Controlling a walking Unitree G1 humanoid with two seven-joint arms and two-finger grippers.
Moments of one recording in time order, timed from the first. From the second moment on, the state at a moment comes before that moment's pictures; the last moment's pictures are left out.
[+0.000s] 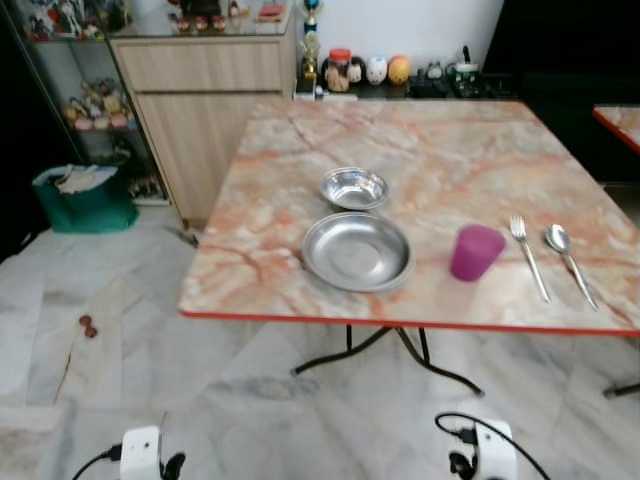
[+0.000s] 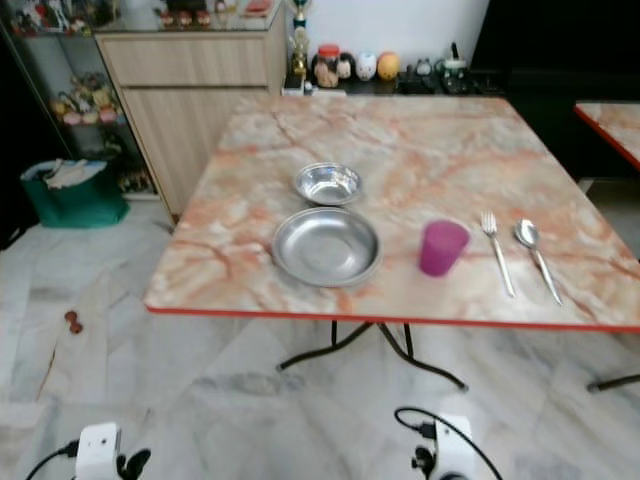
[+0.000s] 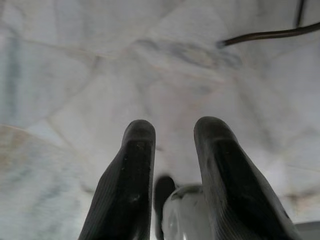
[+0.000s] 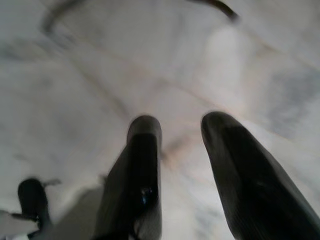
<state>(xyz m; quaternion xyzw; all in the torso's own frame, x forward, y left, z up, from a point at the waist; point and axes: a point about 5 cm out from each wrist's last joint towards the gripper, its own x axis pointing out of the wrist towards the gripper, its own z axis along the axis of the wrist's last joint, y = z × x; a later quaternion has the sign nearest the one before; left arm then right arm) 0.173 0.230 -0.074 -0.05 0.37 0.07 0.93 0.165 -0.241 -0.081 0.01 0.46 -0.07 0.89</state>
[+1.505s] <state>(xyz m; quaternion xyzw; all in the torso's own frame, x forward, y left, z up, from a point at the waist) 0.292 0.181 0.108 0.00 -0.10 -0.06 0.99 0.166 -0.237 -0.082 0.02 0.46 -0.07 0.88</state>
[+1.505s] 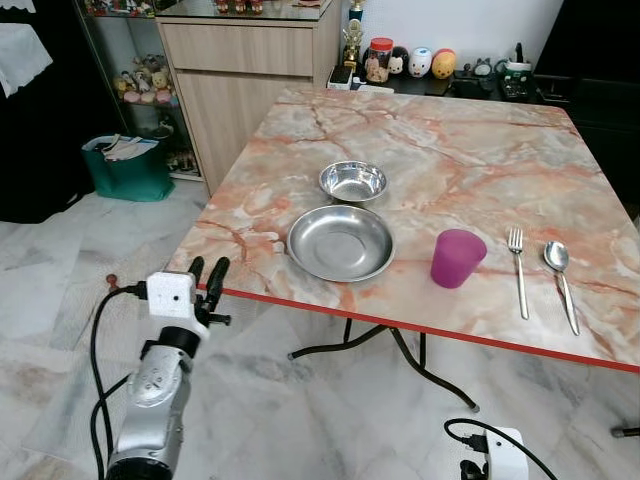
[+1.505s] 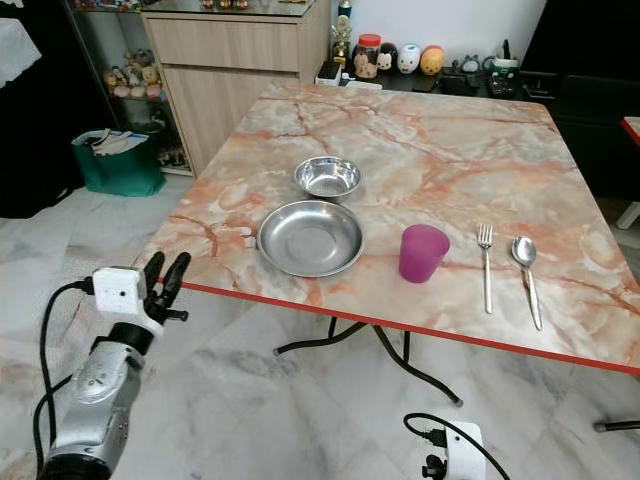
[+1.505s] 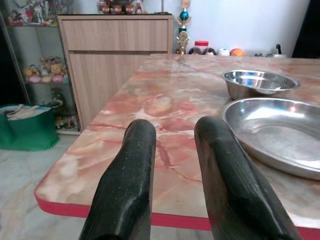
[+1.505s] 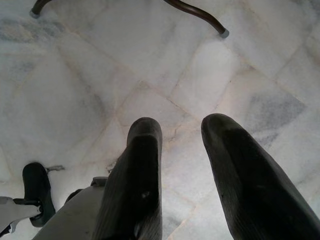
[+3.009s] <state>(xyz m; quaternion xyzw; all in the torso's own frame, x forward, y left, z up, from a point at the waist) 0.292 0.192 0.120 -0.01 -0.10 -0.02 1.00 0.207 -0.205 -0.069 0.02 0.43 -0.04 0.90</state>
